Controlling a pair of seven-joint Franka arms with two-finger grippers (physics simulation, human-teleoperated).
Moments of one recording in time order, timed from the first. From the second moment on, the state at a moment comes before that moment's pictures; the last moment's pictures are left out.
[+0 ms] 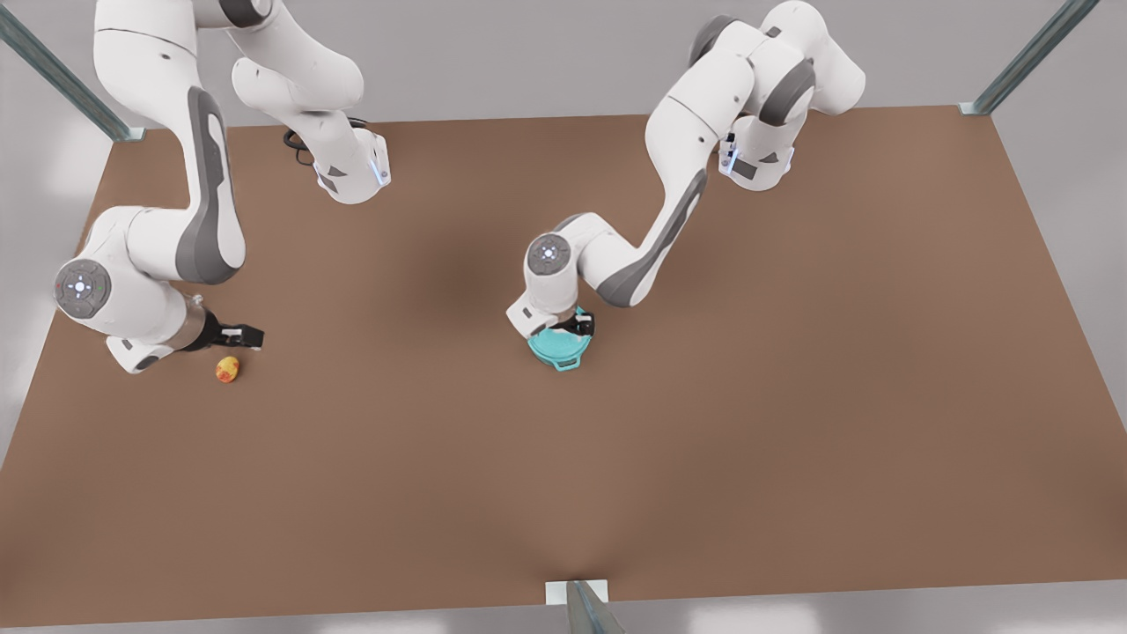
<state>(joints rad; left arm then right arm) -0.81 0.74 -0.03 -1.42 0.09 2.14 -0.71 -0.06 0.13 -0.07 -1.95 -0.01 1.90 -0.02</state>
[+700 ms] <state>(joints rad) -0.85 0.71 -0.03 -1.54 0.14 2.25 -0.93 -0.27 0.30 -0.07 -2.18 0.04 2.52 -0.22</state>
